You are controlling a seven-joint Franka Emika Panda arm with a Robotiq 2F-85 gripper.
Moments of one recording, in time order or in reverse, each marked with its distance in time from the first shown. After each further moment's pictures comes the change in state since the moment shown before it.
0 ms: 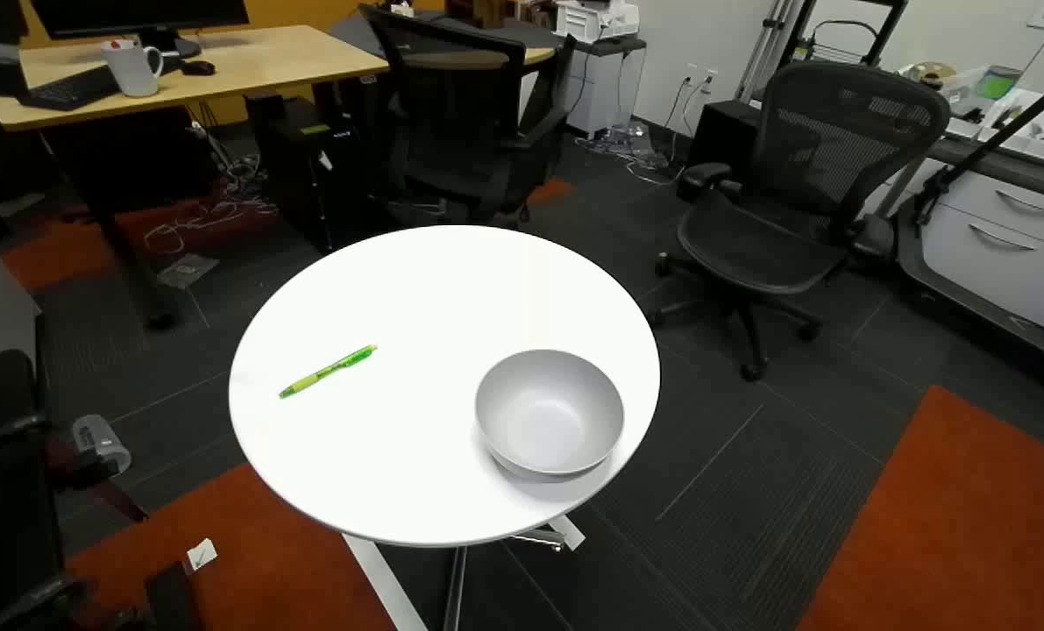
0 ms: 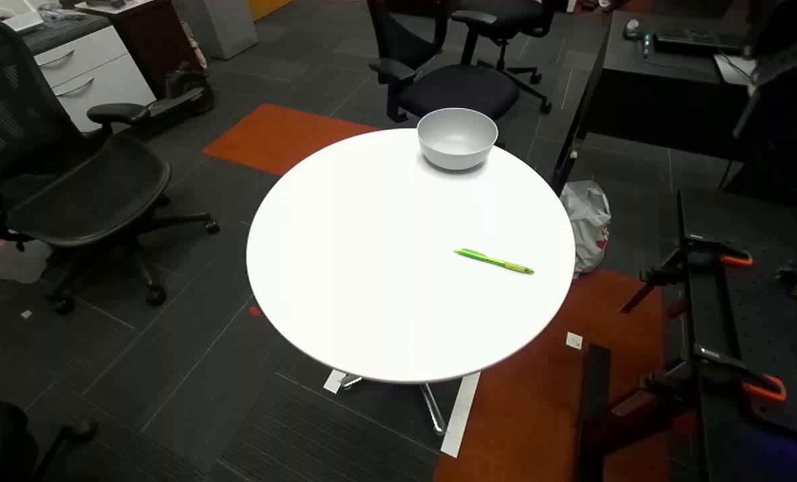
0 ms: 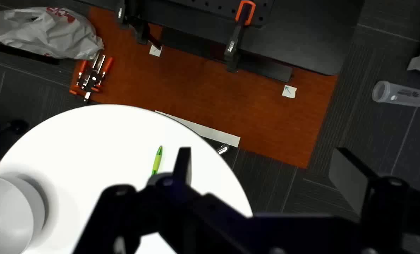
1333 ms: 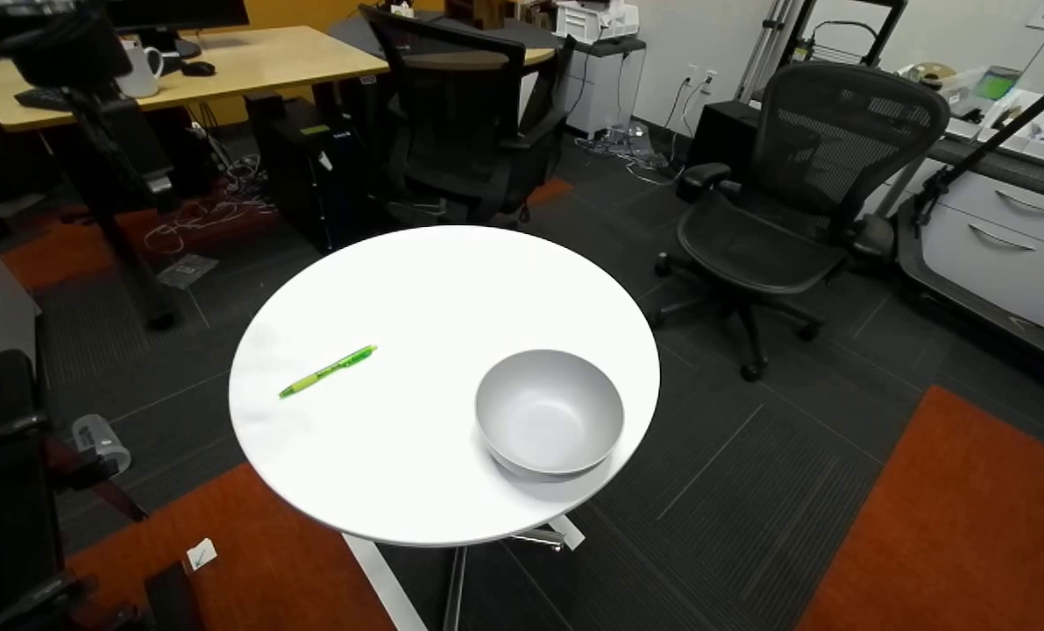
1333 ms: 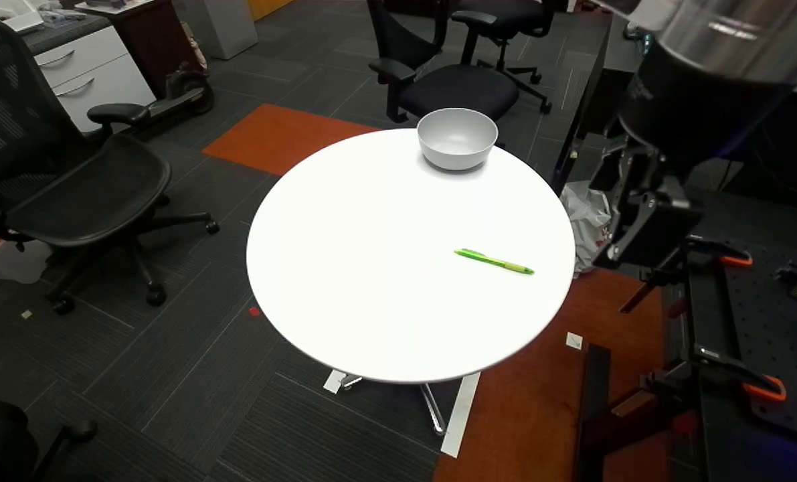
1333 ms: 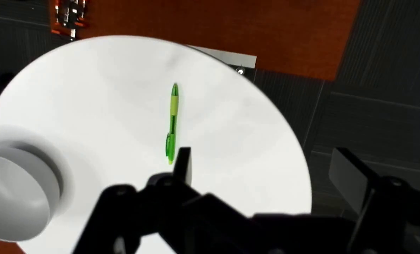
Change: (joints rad) arm -0.068 0.049 -0.057 -0.295 -0.094 0.647 0.093
